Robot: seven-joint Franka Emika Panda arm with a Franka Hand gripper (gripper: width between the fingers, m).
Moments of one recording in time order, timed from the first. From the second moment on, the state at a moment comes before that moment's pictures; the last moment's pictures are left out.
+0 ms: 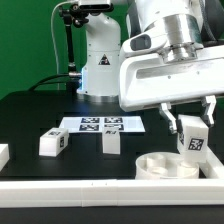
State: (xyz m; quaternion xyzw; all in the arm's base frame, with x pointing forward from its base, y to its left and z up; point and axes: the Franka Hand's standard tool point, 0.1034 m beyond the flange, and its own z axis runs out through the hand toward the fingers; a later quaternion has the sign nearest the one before) arm 0.632 0.096 0.091 -0.96 -0.02 -0.28 0.05
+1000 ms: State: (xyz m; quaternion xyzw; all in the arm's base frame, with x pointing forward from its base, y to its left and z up) arm 0.631 0.086 0.088 -0.95 -0.01 -0.30 0.06
